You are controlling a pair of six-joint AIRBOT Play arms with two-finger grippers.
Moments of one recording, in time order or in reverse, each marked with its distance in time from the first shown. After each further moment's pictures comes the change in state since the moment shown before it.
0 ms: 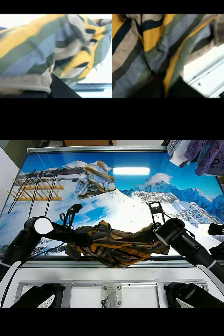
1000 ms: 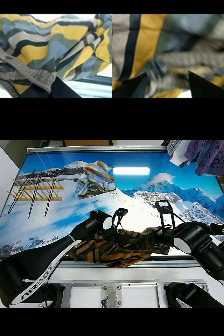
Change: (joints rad) left arm -0.447 -0.565 0.431 0.221 0.103 -0.261; right arm 0.000 0.182 0.030 0.187 0.049 -0.059
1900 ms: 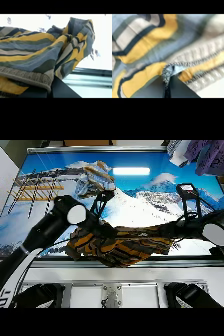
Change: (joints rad) left arm 0.065 0.356 0.061 0.044 -0.257 -0.035; right arm -0.100 -0.012 0.283 -0.024 0.288 -0.102
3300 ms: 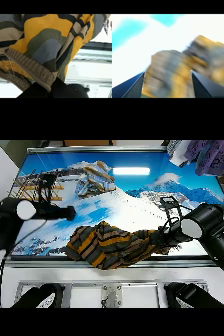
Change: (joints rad) left arm 0.530 0.150 -0.195 0.176 0.235 0.112; right arm 0.064 -0.096 -0.022 0.080 0.119 0.073
